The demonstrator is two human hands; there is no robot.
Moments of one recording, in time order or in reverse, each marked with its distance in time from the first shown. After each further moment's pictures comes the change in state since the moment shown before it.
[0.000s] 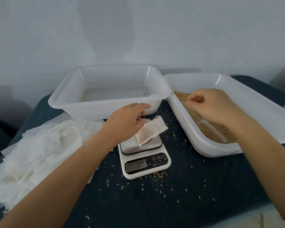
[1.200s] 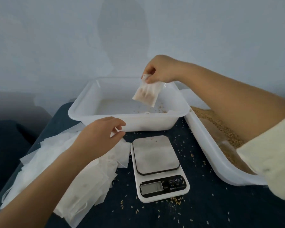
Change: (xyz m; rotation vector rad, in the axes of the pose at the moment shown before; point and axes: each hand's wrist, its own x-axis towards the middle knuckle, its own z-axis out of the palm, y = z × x) left_hand -0.042 -0.052 -0.067 0.140 0.048 -0.217; right_hand 0.158 -0.147 0.013 -0.205 -0.238 -0.469
